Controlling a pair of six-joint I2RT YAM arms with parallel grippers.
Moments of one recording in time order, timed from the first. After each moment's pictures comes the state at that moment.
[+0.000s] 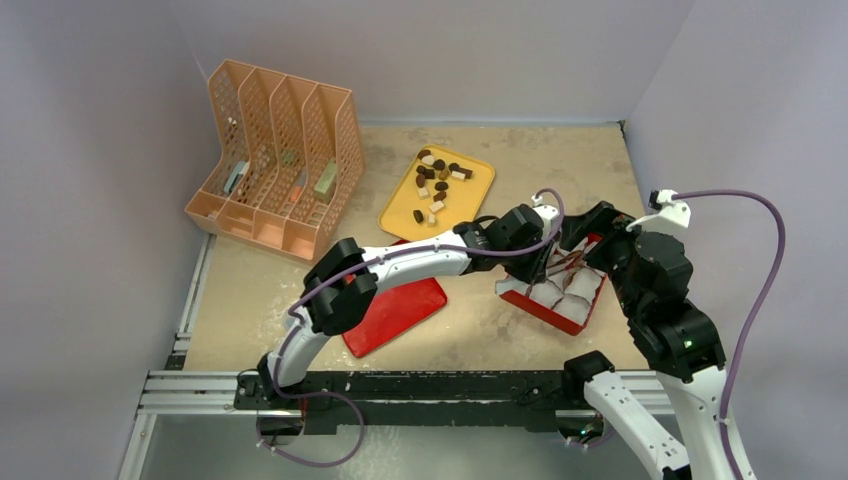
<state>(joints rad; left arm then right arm) -1.10 2.16 1.81 -0.33 0.12 -0.49 0.33 0.59 1.06 -0.78 0.36 0.55</state>
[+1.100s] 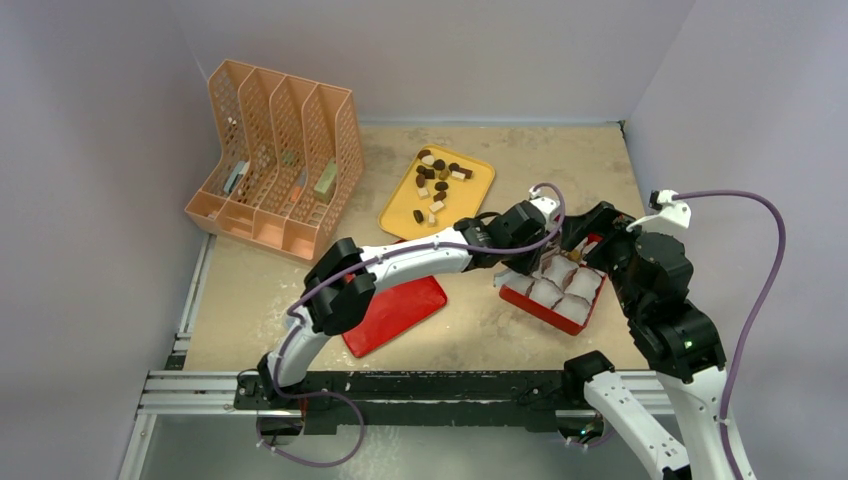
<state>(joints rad) -1.10 2.19 1.87 -0.39 -0.03 -0.45 0.33 0.59 1.06 -0.78 0.36 0.55</state>
